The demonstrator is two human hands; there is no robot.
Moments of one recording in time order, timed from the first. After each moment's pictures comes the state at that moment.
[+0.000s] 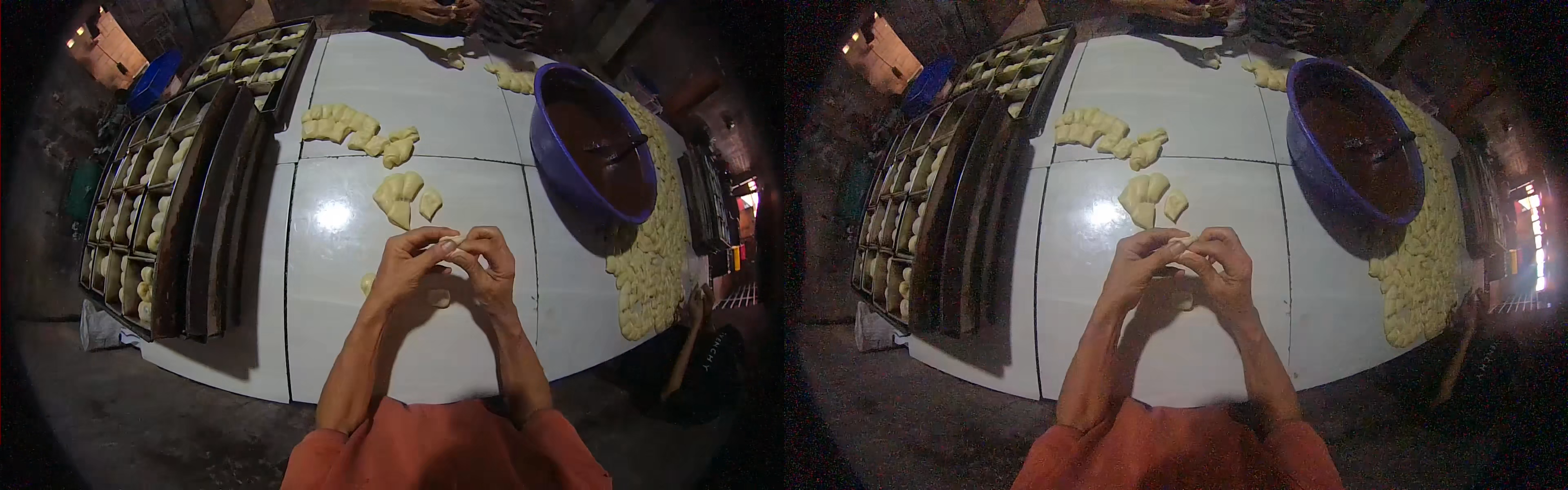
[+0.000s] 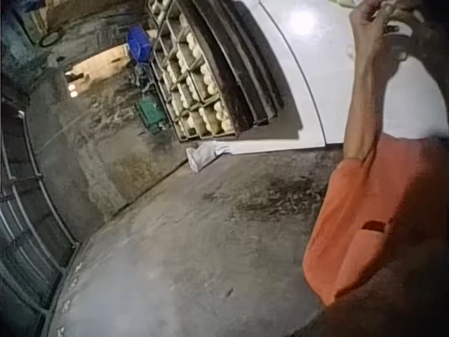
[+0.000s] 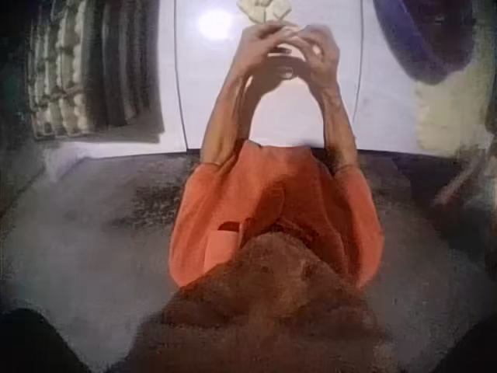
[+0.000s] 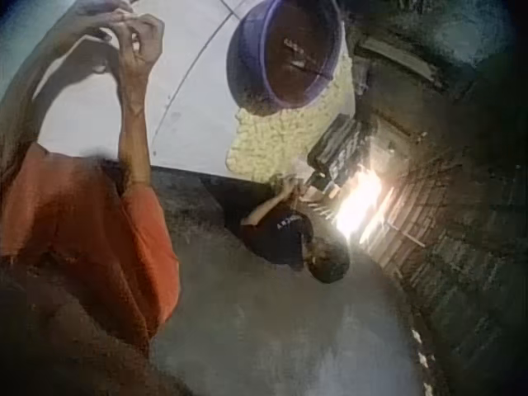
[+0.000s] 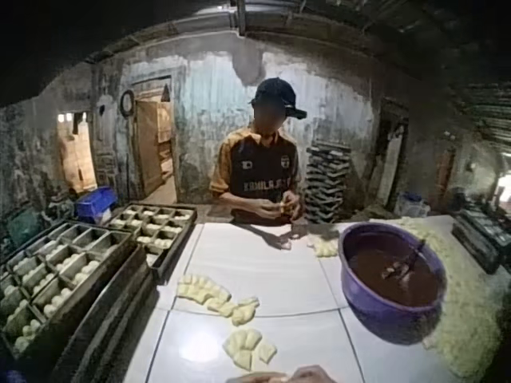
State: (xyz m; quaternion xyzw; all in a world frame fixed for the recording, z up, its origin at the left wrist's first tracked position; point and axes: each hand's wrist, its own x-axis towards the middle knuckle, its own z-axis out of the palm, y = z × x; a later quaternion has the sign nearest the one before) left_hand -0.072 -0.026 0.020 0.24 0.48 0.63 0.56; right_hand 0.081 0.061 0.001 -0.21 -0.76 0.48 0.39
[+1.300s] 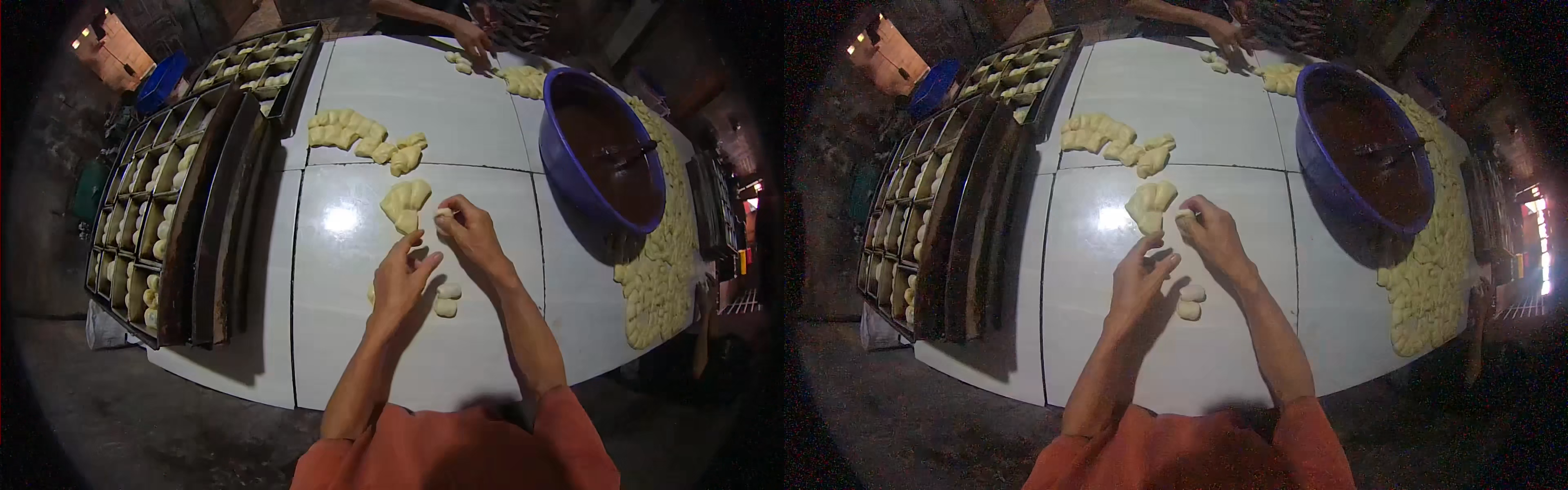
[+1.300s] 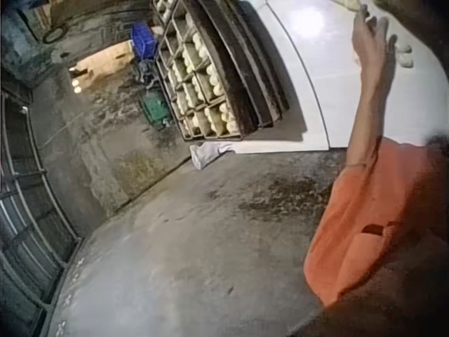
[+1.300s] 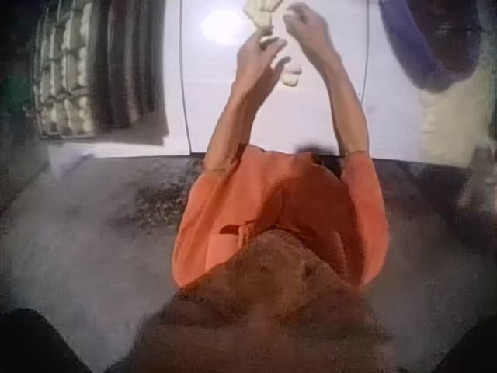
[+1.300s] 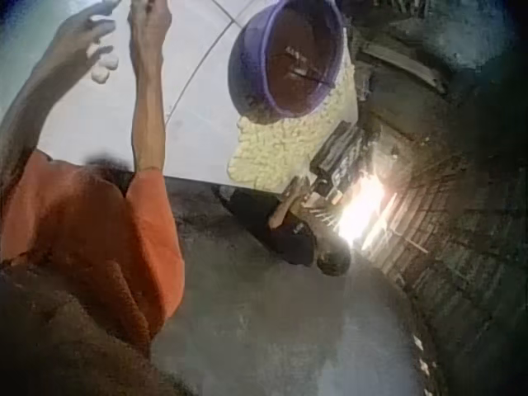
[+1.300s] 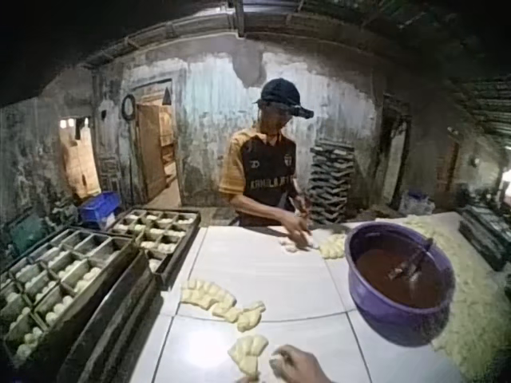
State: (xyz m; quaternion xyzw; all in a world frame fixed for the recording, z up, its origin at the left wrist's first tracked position) left_hand -0.066 -0.030 -0.037 0.25 0.71 0.55 0.36; right_hand 0.024 0.124 -0.020 -0.27 -0.86 0.38 0.20
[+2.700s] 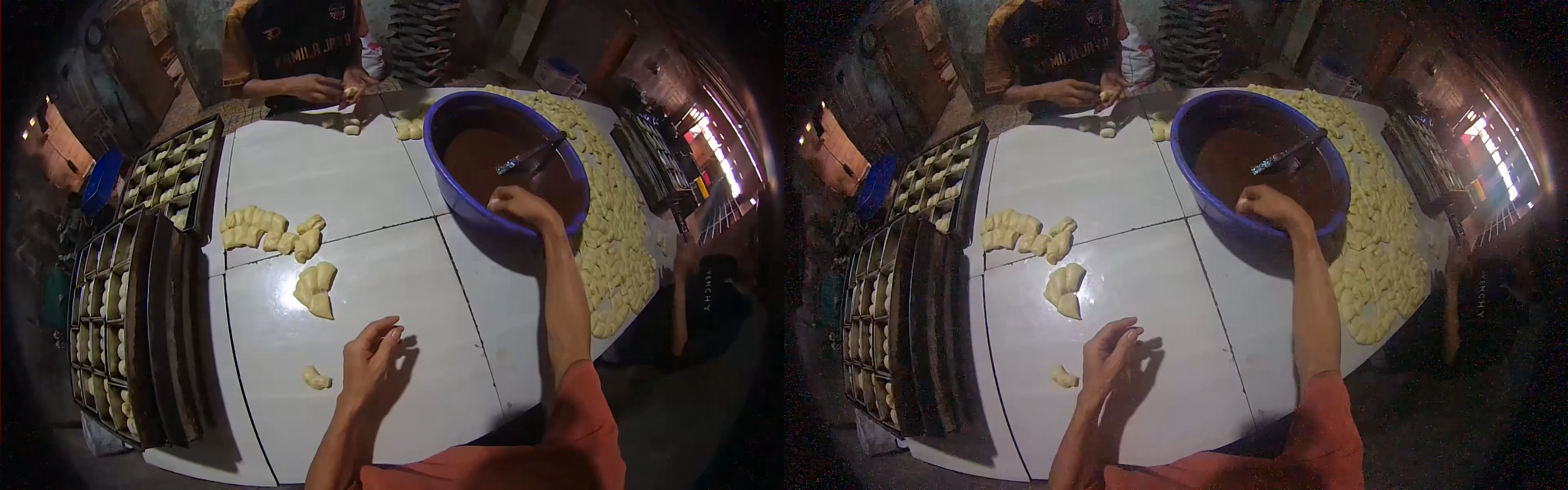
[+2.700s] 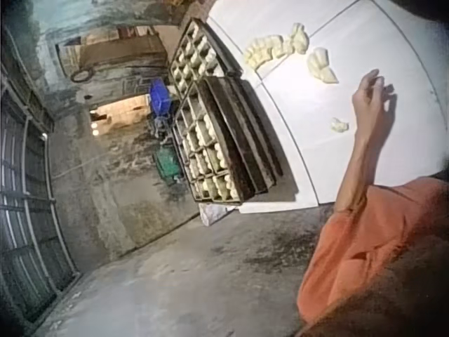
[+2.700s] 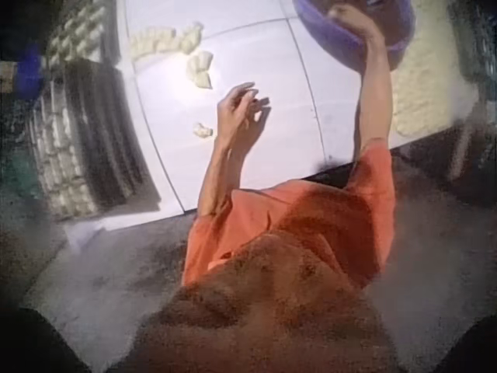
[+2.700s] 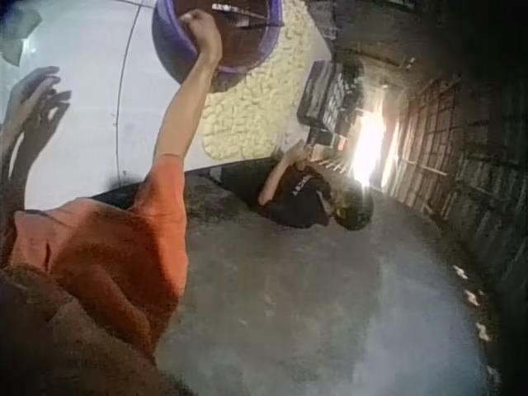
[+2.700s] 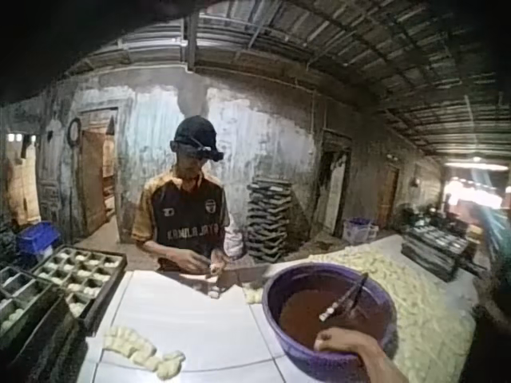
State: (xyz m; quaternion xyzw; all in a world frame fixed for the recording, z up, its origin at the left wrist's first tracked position) left_hand -0.010 0.001 -0.005 0.31 0.58 0.56 0.50; right_hand 0.219 0.355 0.062 -0.50 -0.78 0.38 0.03
